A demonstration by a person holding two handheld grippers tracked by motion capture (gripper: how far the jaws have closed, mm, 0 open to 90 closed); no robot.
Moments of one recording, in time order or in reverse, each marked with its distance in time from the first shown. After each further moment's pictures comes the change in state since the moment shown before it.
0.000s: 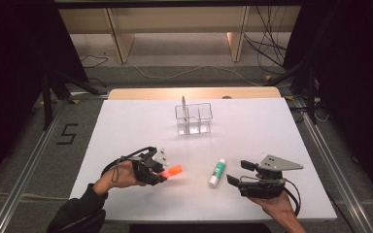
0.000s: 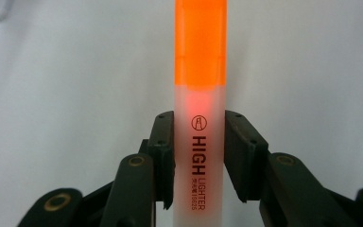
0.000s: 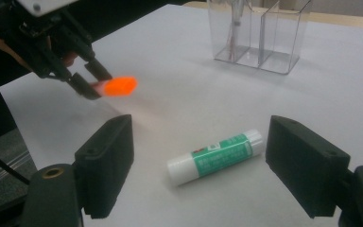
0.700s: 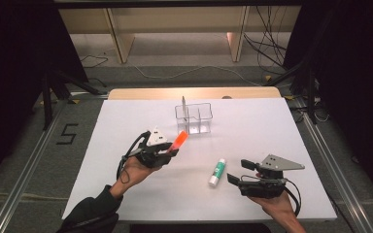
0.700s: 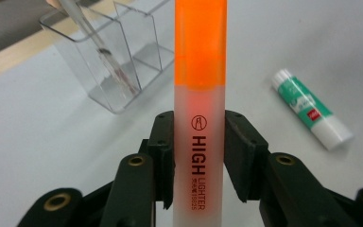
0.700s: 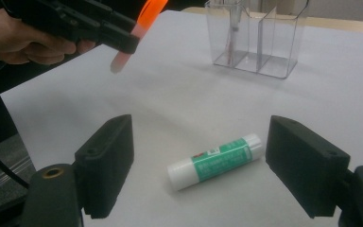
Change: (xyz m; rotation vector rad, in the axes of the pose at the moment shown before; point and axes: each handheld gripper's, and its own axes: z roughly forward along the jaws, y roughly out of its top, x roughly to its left) left arm 0.006 0.021 -0.010 -0.418 0.244 -0.306; right arm 0.000 0.001 -0.001 -0.018 -0.002 0.009
